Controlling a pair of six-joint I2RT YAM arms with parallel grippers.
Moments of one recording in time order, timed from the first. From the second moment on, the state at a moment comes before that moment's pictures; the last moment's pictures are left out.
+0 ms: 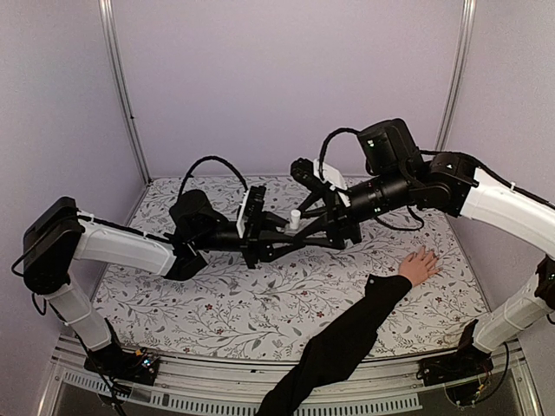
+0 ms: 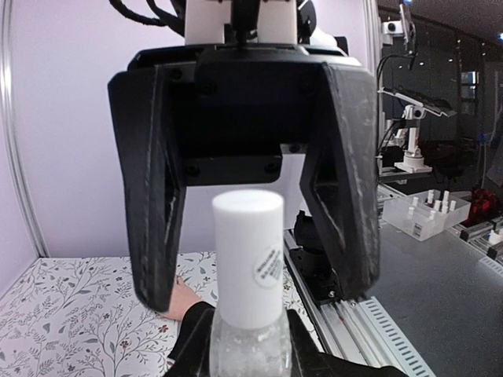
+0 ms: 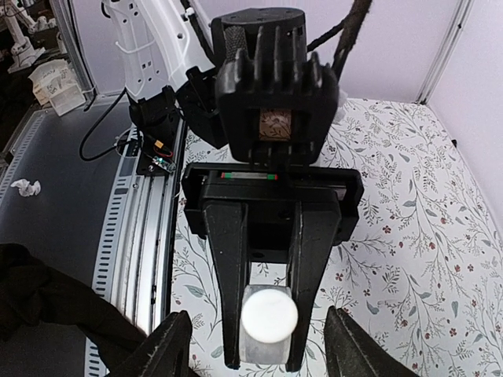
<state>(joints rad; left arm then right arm) -0.89 1.66 0.83 1.06 0.79 -0.11 0.96 1.44 1.46 -0.61 -0.47 -0.33</state>
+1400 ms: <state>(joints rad) -0.88 1.69 0.87 1.06 1.09 -0.19 0.98 1.41 1.43 -0.52 -0.65 -0.41</state>
